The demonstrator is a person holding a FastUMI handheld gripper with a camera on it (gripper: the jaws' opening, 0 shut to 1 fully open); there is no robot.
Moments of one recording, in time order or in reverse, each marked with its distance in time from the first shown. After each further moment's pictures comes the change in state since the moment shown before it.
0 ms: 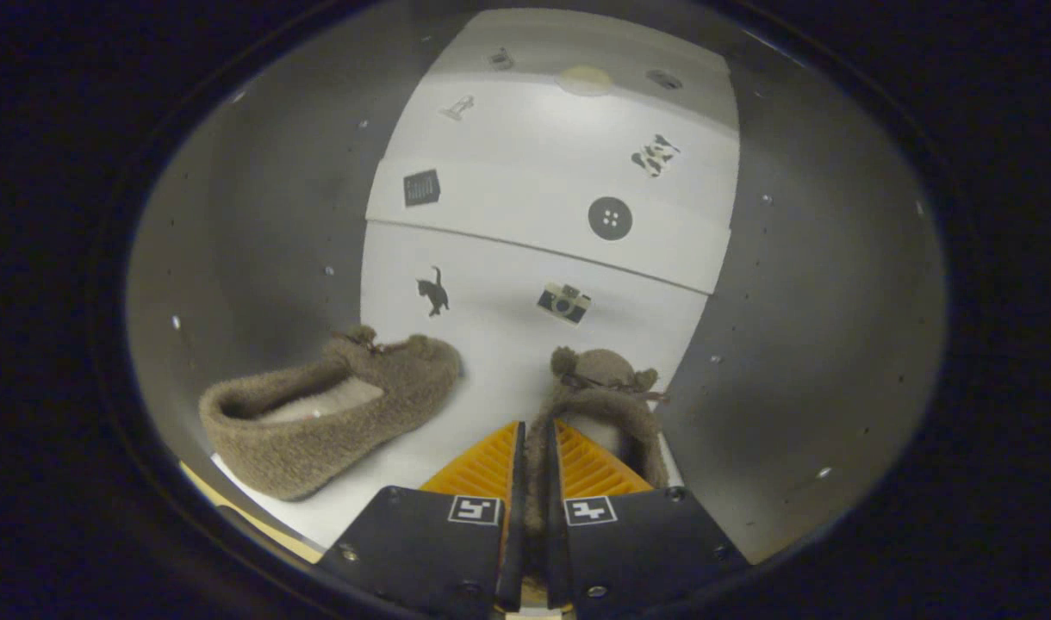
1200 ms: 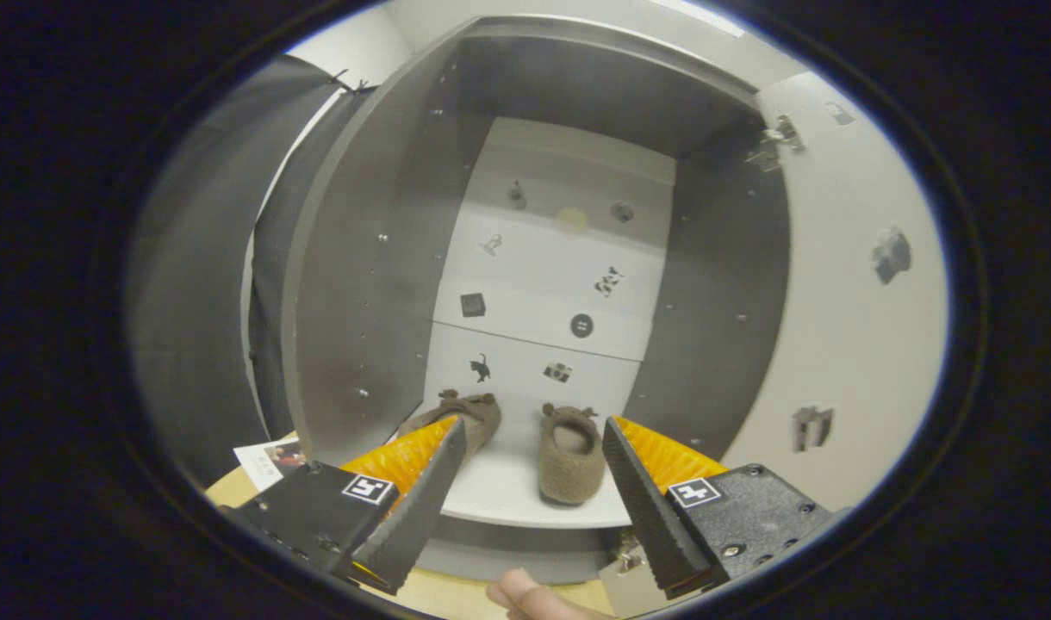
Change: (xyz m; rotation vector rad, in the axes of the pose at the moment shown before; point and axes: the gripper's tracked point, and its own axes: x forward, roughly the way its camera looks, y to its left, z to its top) arm -0.220 0.046 0.035 -0.014 -0.218 -0.128
